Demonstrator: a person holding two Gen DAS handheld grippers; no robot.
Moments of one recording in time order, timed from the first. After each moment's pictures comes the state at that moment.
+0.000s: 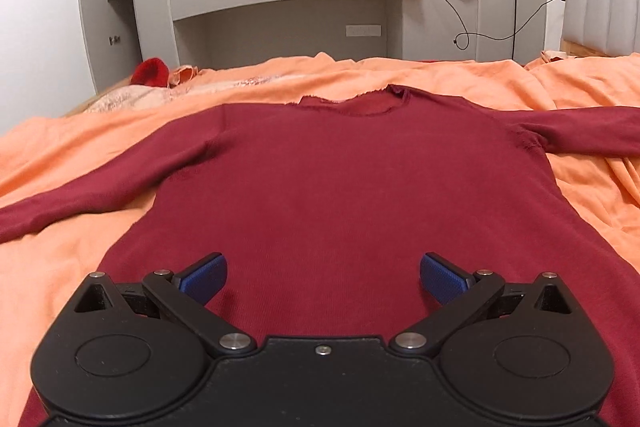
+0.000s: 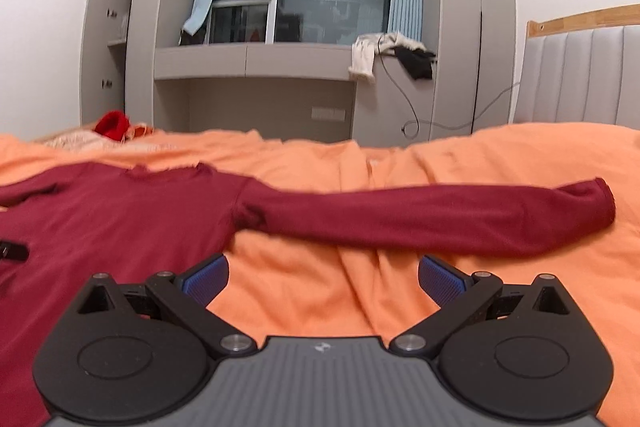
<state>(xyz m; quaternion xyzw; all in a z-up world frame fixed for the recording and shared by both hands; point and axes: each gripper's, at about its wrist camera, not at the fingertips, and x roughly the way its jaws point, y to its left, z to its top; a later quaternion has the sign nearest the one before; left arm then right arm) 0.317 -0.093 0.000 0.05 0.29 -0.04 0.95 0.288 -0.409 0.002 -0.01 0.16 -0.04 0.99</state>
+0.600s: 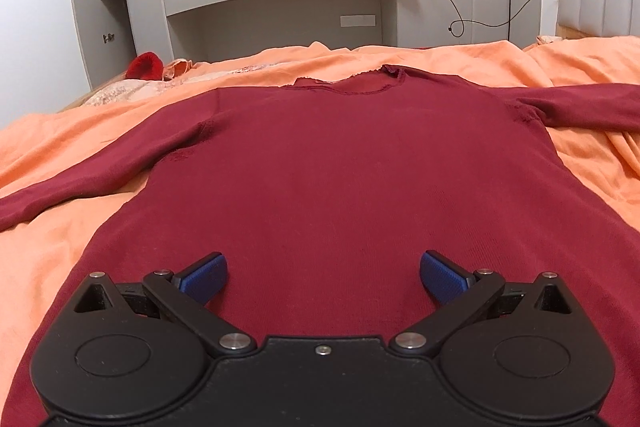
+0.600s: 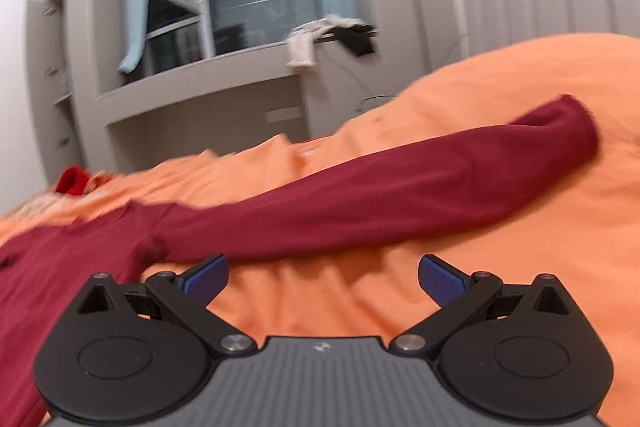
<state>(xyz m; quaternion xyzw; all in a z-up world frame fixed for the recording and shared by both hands) 0.312 -0.098 -0.018 0.07 0.30 -0.05 0.95 0.319 -0.512 -0.023 0.13 0.16 -0.12 0.97</state>
